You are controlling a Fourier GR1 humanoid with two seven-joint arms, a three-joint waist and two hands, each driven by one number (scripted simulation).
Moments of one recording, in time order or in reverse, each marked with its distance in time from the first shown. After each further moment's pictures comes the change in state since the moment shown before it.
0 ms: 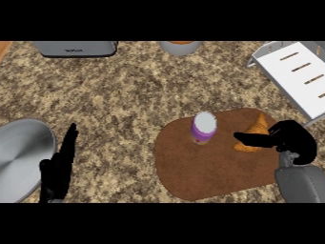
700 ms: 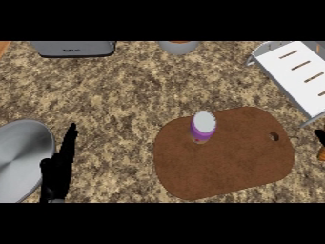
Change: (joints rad) left arm 0.005 -0.011 0.004 -0.021 -0.022 0.009 0.026; right arm 0.092 -0.146 -0.297 -0.457 -0.114 -0.028 0.023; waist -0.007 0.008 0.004
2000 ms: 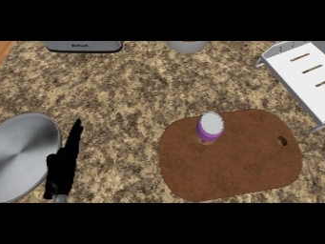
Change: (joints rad) left arm -0.031 -0.021 0.005 0.006 -0.036 -0.029 0.014; right arm -0.552 -0.370 -0.148 0.179 0.035 0.201 0.004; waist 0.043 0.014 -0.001
